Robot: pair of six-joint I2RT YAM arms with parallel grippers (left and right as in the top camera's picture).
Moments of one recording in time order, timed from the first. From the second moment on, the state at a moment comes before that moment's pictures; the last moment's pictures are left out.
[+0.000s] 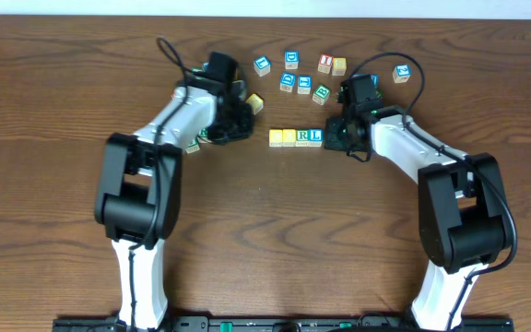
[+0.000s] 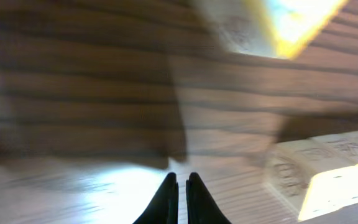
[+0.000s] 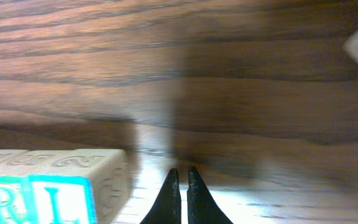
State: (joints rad) left arm -0.25 2.17 1.57 -0.76 0.31 -0.34; right arm 0.26 2.01 1.26 -0.45 -0.10 0.37
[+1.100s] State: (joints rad) left arm -0.02 1.58 1.72 -0.91 0.30 -0.20; right arm 0.16 1.16 1.26 -0.80 -0.02 0.23
